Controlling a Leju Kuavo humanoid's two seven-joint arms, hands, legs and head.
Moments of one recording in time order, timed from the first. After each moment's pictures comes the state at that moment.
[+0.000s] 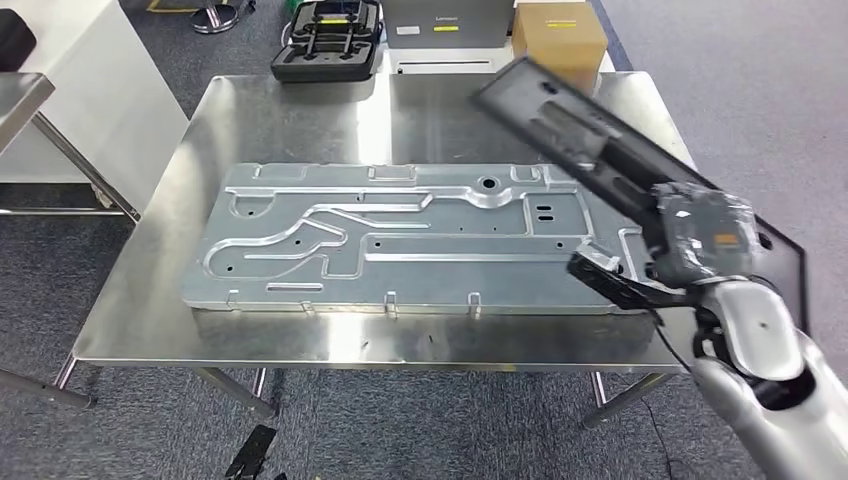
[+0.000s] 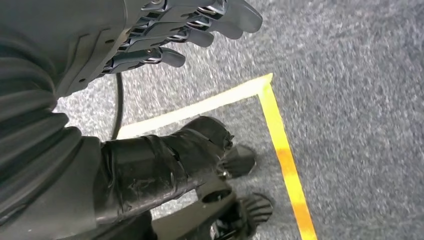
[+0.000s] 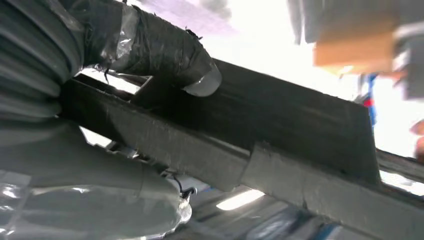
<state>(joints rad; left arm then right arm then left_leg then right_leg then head) -0.16 0.09 -0.83 -0.23 0.81 0.20 -0.31 -0.33 -0.66 0.34 -1.92 1.02 0.08 0.47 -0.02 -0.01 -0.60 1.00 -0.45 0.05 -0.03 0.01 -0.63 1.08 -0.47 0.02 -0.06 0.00</state>
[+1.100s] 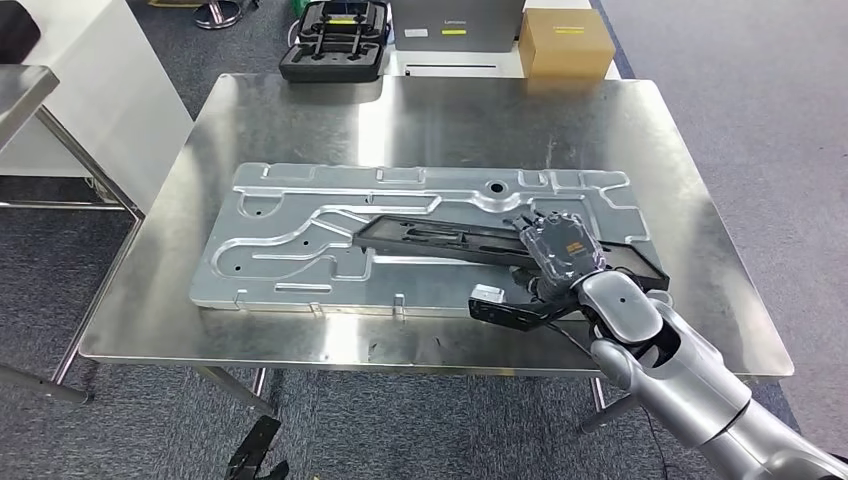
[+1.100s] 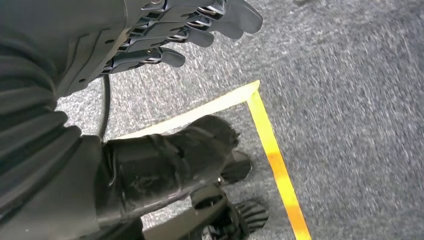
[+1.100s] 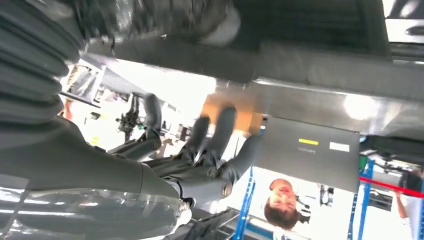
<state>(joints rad) -0.18 0.08 -0.84 -0.23 0.75 0.21 -0.30 -0.57 -0.51 0.73 -1.57 0.93 0.08 0.31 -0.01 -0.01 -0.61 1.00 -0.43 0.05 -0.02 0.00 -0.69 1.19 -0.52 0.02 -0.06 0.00</state>
